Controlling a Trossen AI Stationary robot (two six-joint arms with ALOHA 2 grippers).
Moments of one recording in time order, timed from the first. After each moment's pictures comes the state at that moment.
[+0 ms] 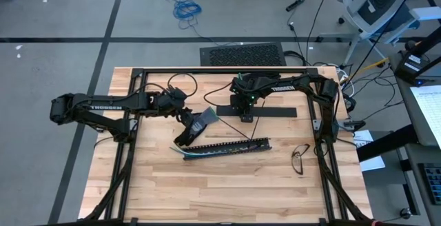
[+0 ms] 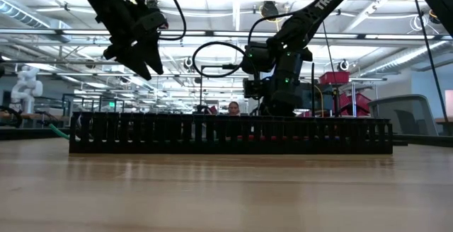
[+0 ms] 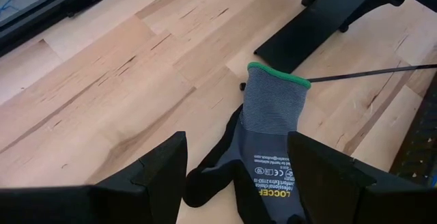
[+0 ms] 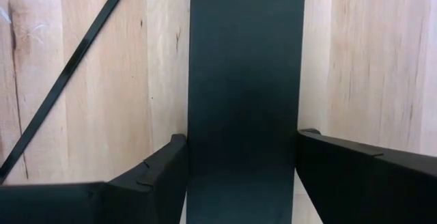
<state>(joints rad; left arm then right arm) 0.17 1.14 0.81 -0.58 -0.29 -0.55 -0.41 1.98 1.25 -0.59 -0.16 -0.38</state>
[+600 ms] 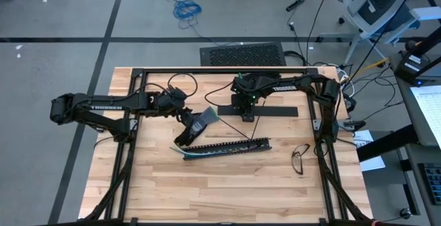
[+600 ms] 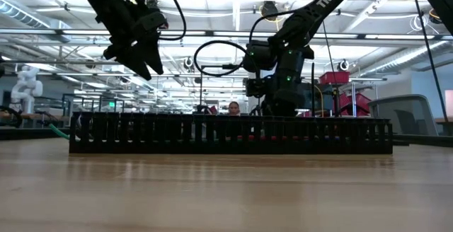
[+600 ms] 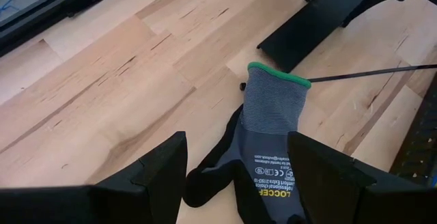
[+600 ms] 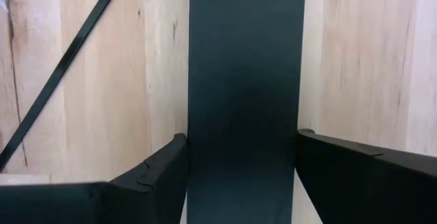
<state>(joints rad) 0.17 1.14 0.81 -0.58 -0.29 -0.55 -0.41 1.94 1.24 -0.60 -0.15 -0.39</state>
